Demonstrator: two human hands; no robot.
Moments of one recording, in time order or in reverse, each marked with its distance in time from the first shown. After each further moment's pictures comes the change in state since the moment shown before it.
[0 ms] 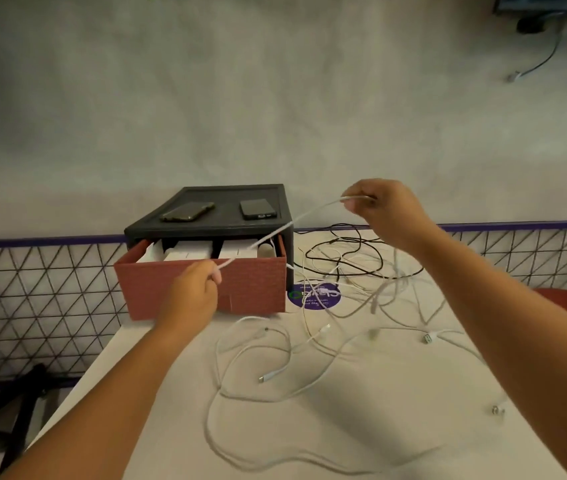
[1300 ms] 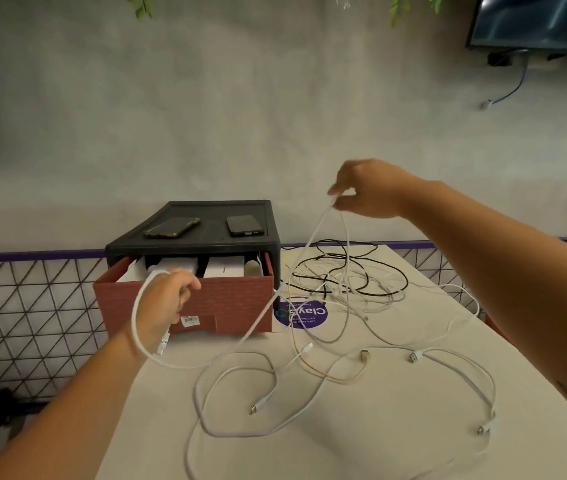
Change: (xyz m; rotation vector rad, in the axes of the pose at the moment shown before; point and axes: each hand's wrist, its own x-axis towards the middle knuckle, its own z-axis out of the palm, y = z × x) left_hand 0.017 0.016 -0.028 -0.600 -0.140 -0.344; right_hand 0.058 -0.021 -0.040 -0.673 -0.302 -0.232
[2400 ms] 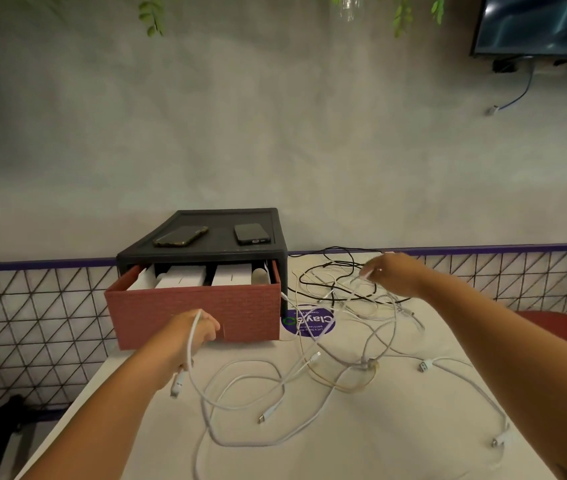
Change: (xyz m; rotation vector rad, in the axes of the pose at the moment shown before) left_hand -0.023 0.001 0.012 0.316 -0.115 -0.319; right_hand -0.048 0.026 0.102 0.252 -0.277 0.291
